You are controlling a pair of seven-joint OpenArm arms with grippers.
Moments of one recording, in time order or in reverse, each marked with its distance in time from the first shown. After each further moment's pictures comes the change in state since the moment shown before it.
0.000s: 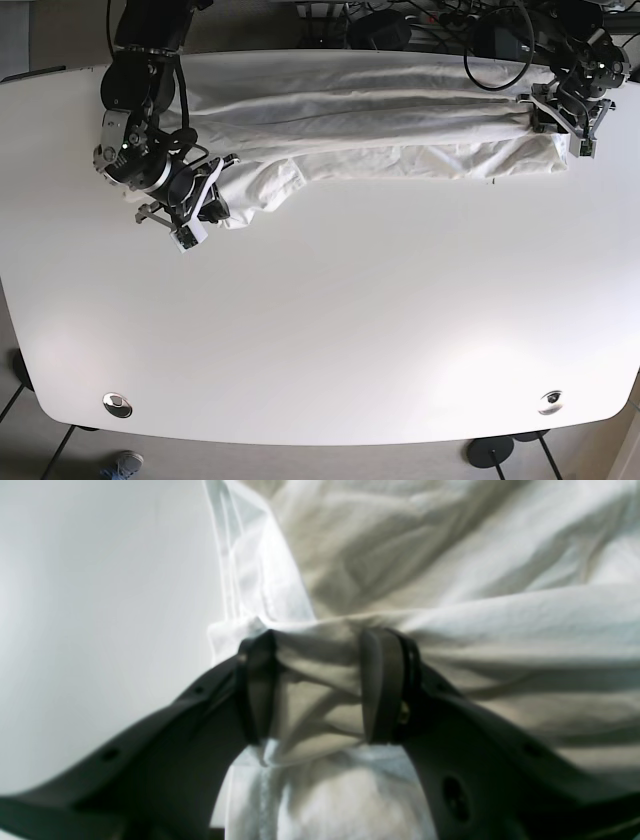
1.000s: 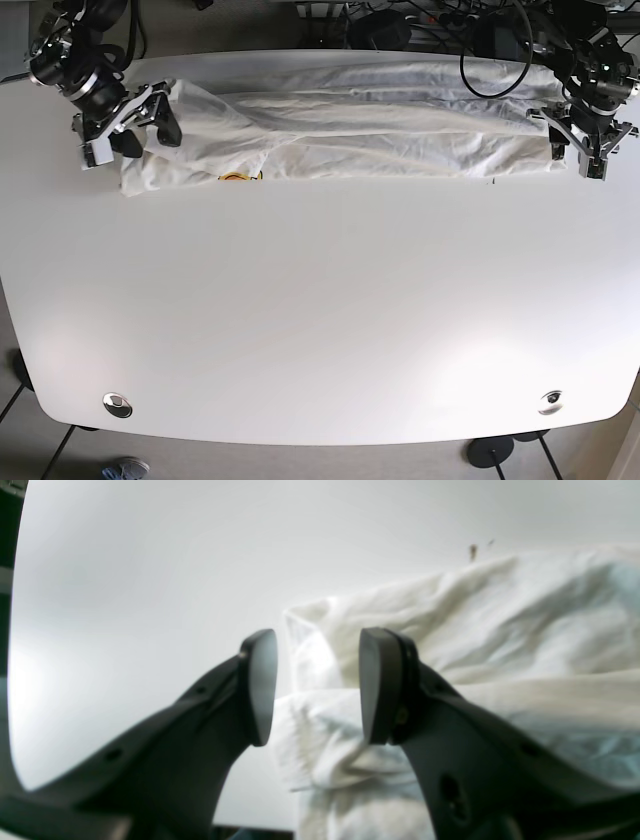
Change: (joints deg) left arm -0.1 0.9 0.3 15.2 1.1 -0.2 0.6; right arm -19.9 1.9 22.3 9.9 30.5 0.0 -8.2
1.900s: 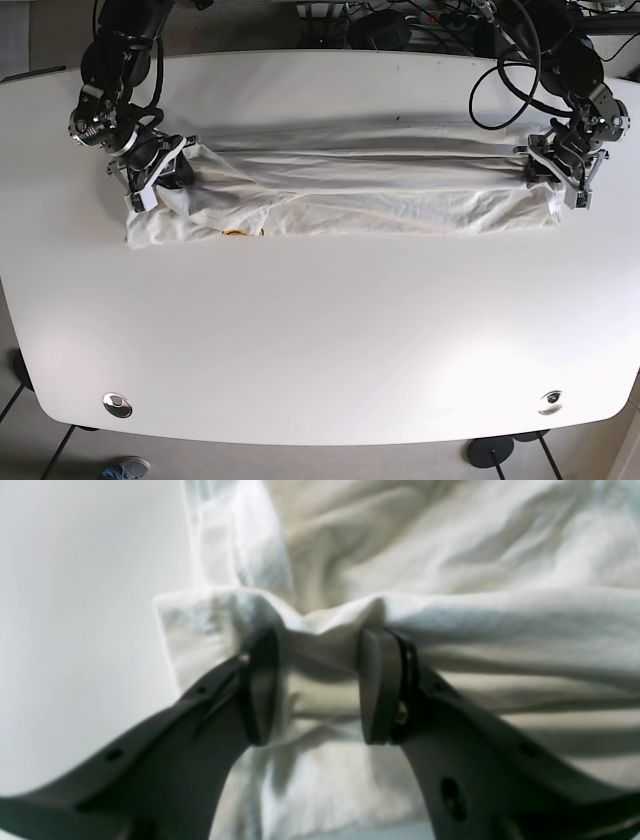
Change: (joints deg) left arm -13.5 -2.6 2.3 -23.0 1.8 0.0 1.3; right arm 16.7 0.8 -10.7 -26.2 -28.4 0.2 18.1
